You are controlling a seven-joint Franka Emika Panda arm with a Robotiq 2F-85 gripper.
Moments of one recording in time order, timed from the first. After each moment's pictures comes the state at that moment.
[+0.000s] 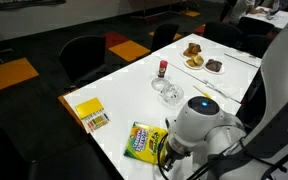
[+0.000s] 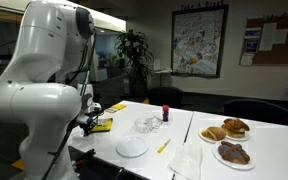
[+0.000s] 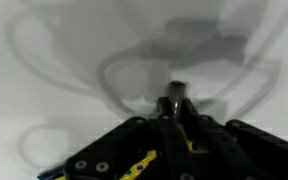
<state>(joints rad) 0.50 0.46 0.26 -2.57 0.07 3.10 0.31</state>
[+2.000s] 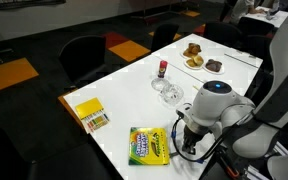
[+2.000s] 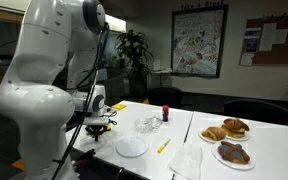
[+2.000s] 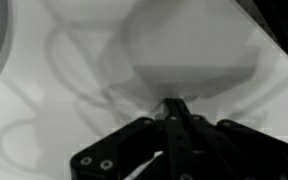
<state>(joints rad) 0.14 0.39 0.36 -2.72 -0.11 3.06 -0.21</state>
